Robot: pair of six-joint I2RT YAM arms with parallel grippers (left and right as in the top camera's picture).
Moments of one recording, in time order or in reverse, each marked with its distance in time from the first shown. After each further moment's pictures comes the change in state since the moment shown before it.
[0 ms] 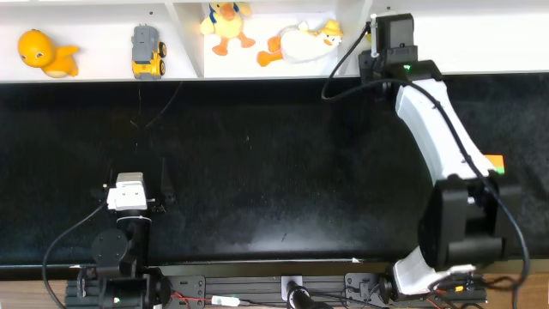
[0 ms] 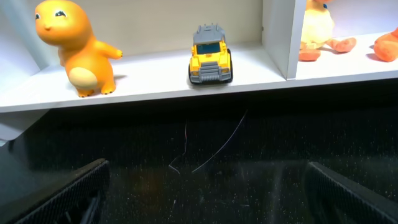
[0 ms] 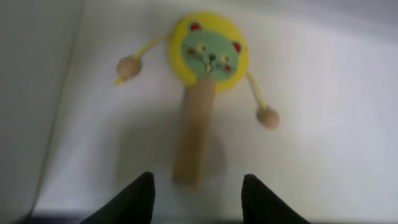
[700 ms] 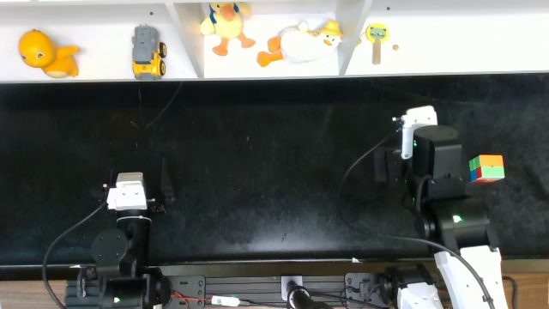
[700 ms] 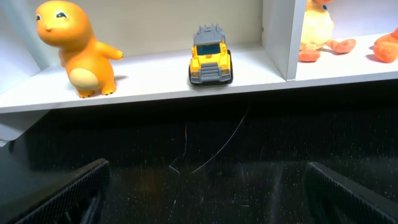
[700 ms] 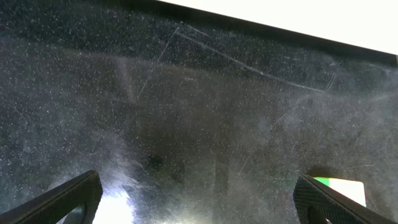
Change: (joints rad) left arm 0.000 0.000 0.000 0.000 0.000 0.000; right arm 0.005 -0.878 -0.506 -0.302 0.002 -0.012
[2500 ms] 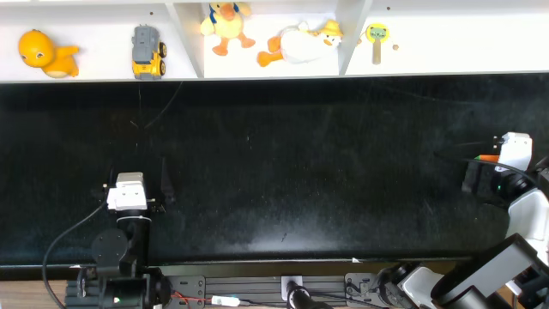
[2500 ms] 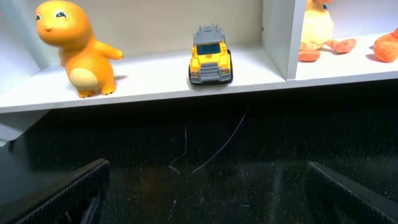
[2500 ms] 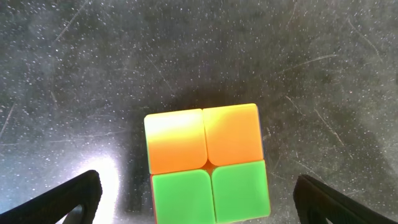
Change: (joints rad) left arm 0.000 0.000 0.000 0.000 0.000 0.000; right arm -0.967 0.581 -0.044 0.349 -0.432 -0.565
